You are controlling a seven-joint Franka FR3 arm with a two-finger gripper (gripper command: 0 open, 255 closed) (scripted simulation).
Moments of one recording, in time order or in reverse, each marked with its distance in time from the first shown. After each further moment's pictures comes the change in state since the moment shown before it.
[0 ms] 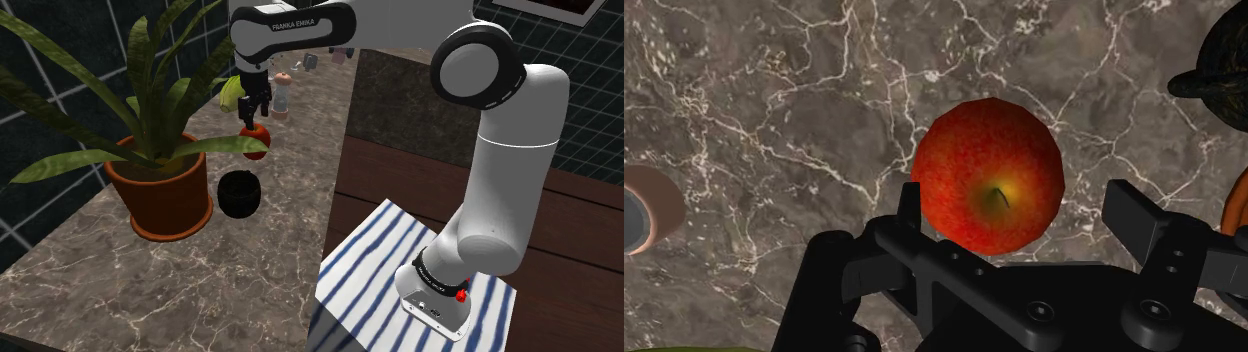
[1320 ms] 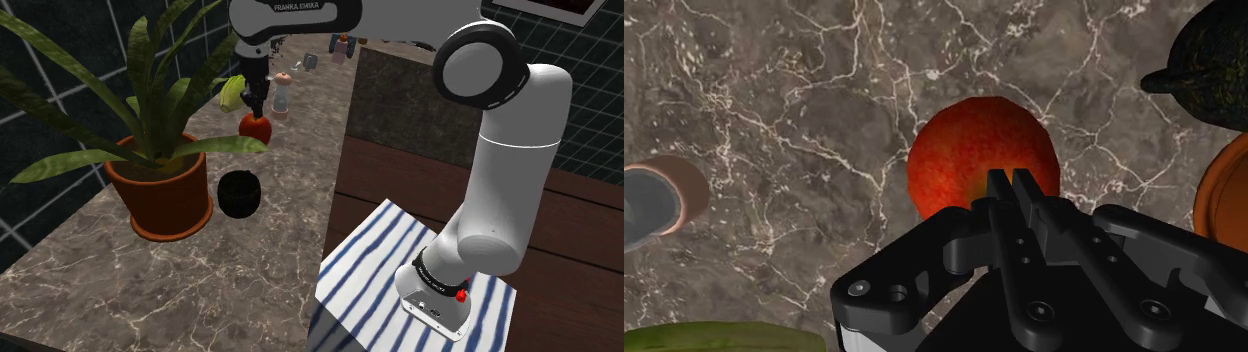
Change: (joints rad) arm 0.002 -0.011 0.001 0.076 0.002 -0.087 -0.004
